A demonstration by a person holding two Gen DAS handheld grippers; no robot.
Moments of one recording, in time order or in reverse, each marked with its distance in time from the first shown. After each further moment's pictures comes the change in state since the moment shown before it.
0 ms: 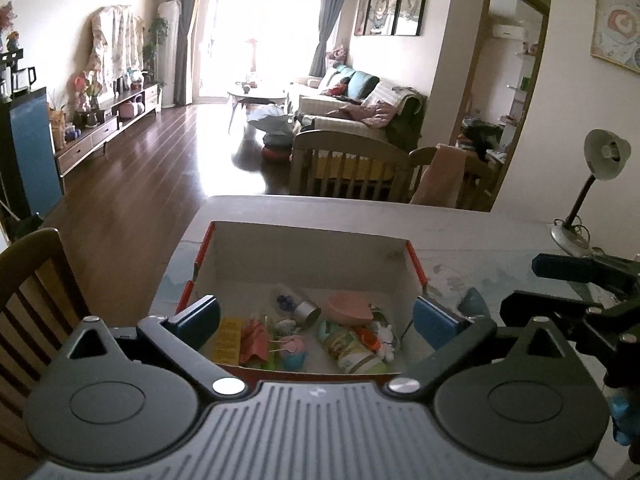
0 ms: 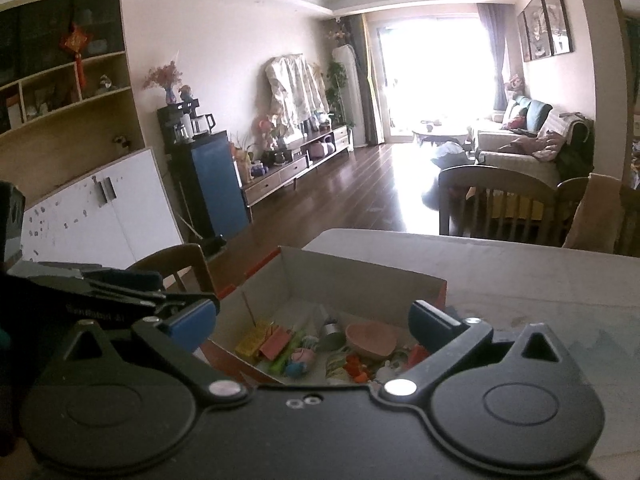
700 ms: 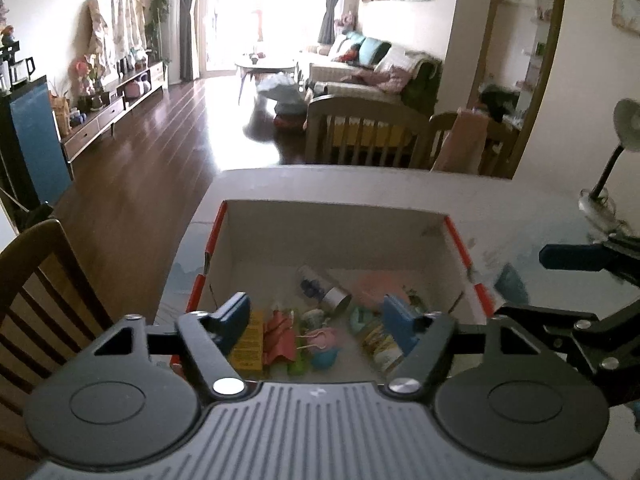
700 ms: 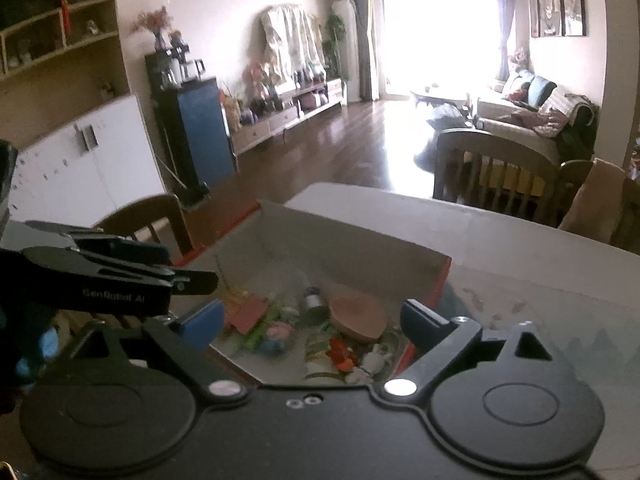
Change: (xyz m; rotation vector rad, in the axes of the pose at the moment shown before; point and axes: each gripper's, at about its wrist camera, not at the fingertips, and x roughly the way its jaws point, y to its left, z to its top) left arm 0.044 0.015 0.007 0.027 0.099 0.043; right arm 0.049 -0.001 0.006 -0.053 0.137 -0.024
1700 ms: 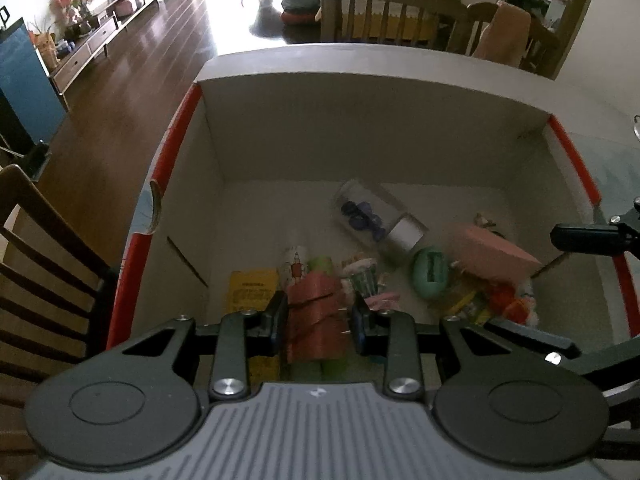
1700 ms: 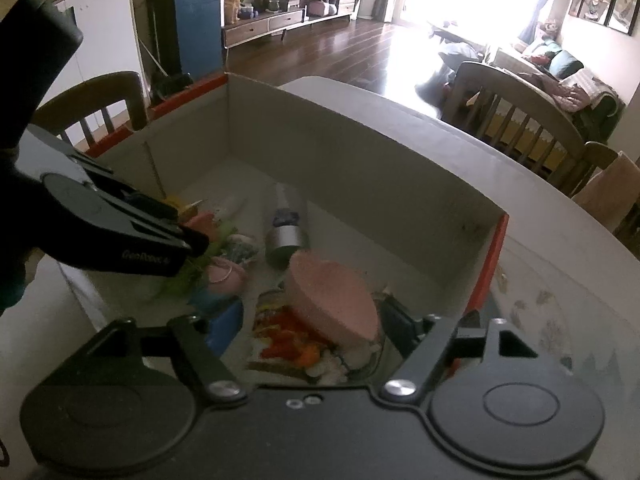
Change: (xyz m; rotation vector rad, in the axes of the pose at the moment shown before) left arm 0.150 0.023 -0.014 0.035 0.349 0.060; right arm 0.136 0.000 -0.014 -0.176 0.329 -0.103
